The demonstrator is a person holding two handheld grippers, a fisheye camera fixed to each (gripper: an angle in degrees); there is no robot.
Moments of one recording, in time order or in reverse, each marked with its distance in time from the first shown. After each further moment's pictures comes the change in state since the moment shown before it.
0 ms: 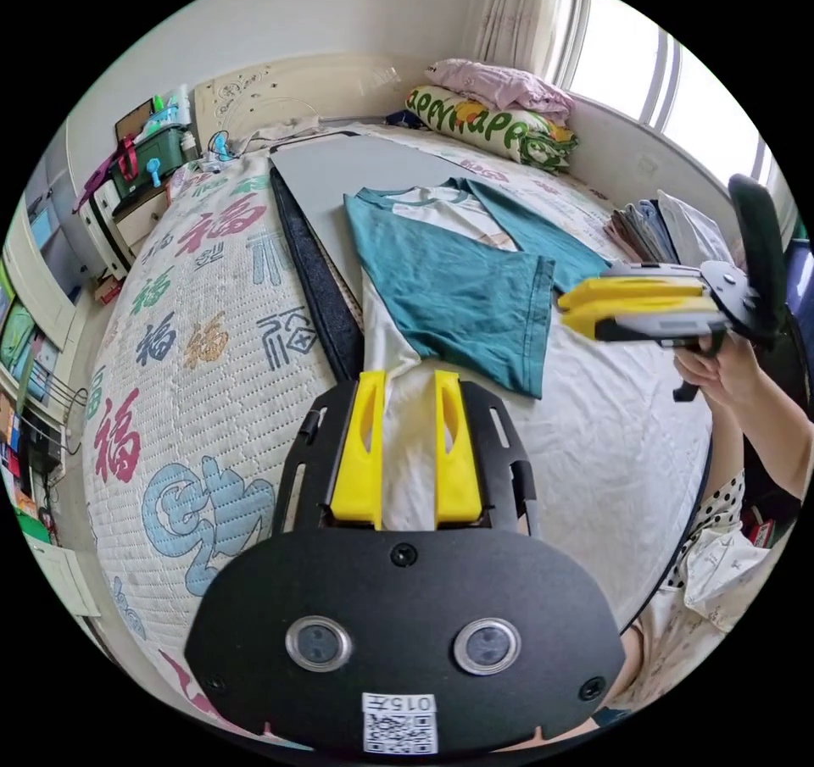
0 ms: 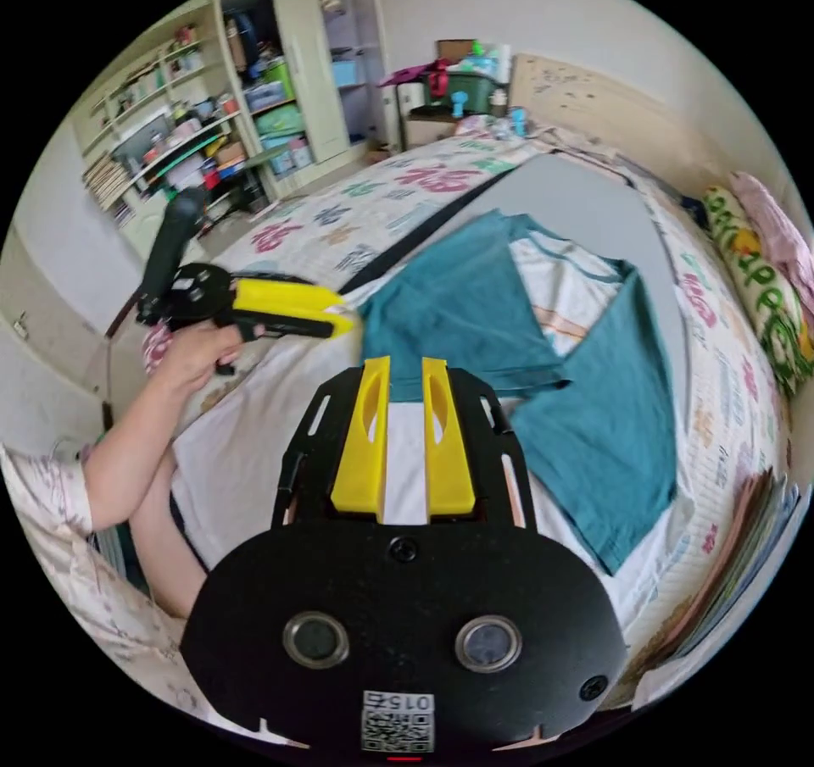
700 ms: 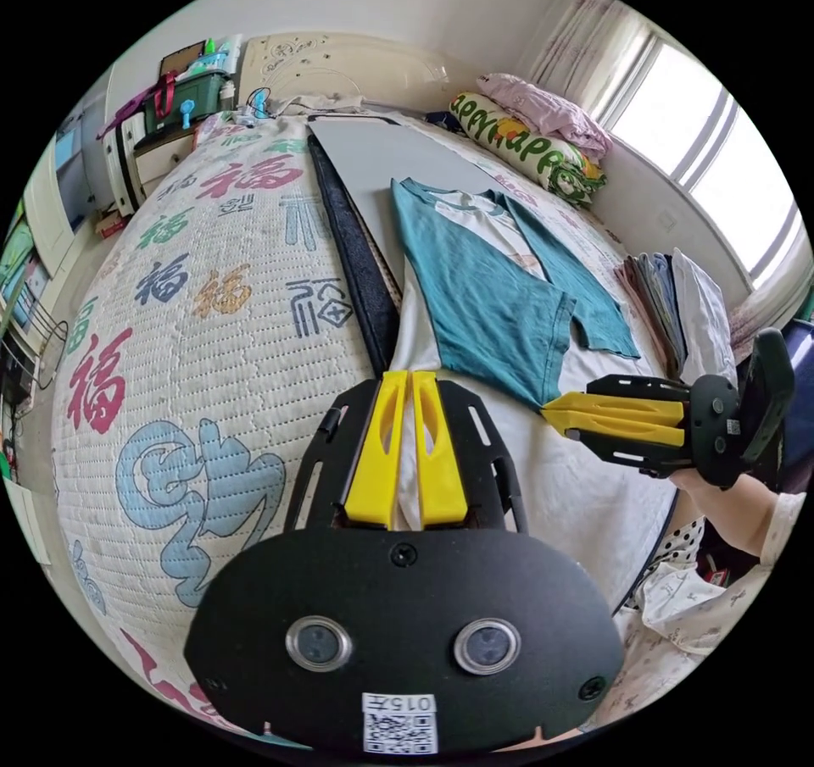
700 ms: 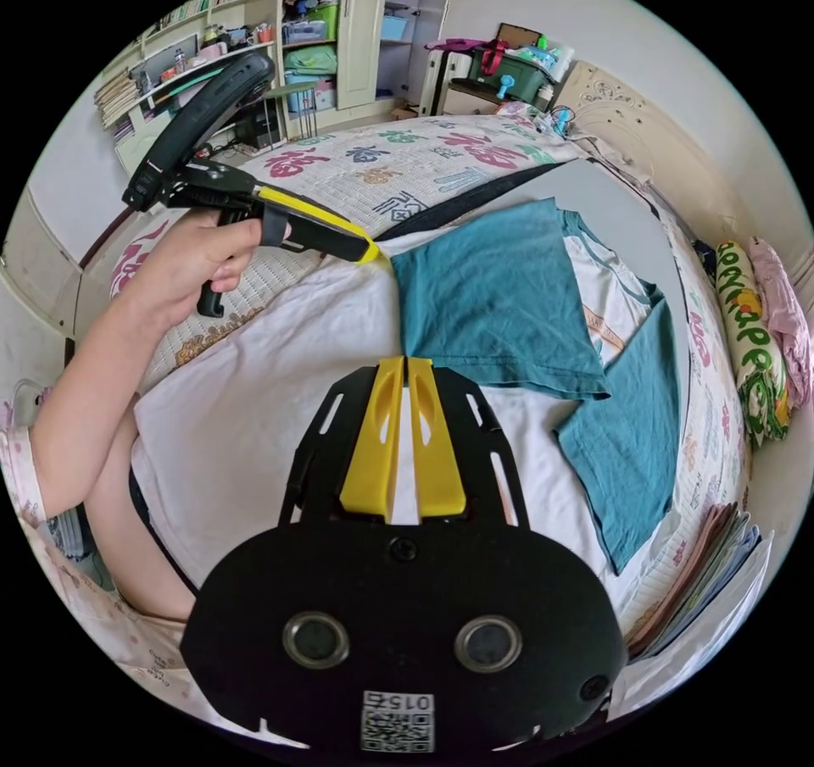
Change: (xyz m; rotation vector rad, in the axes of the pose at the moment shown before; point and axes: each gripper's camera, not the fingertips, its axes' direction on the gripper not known) left arm -0.088 0.040 0.004 -0.008 0.096 -0.187; right arm -0.089 0.020 0.014 -0.100 0.151 -0.115
